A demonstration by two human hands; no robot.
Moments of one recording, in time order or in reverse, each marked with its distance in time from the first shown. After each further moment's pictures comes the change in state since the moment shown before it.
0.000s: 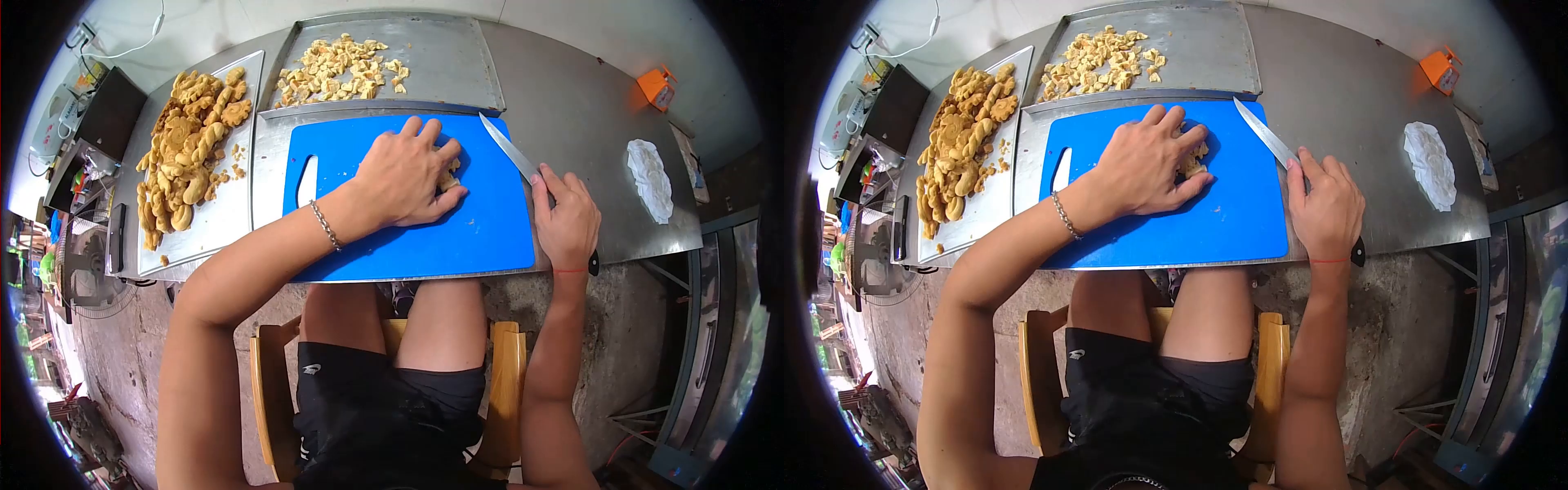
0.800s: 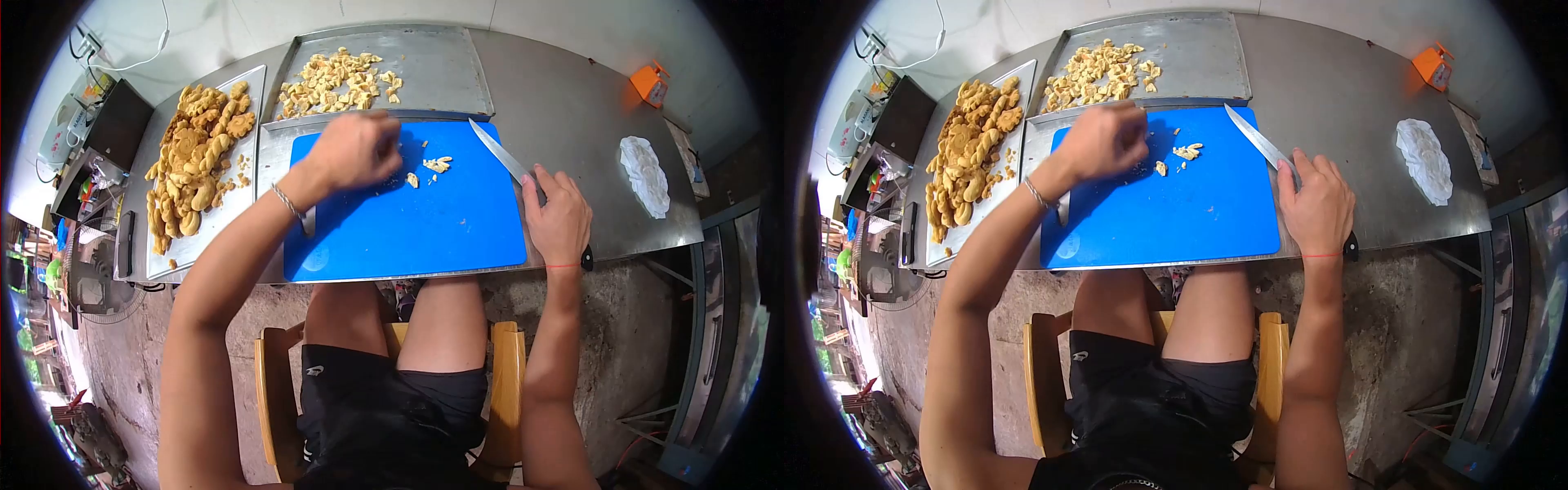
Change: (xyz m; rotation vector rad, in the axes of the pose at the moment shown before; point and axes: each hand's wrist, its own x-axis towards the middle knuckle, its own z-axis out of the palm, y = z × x) left_hand -0.001 -0.078 -0.011 -0.184 0.076 0.016; right_hand -0.002 0.003 -0.001 0.027 0.048 -0.007
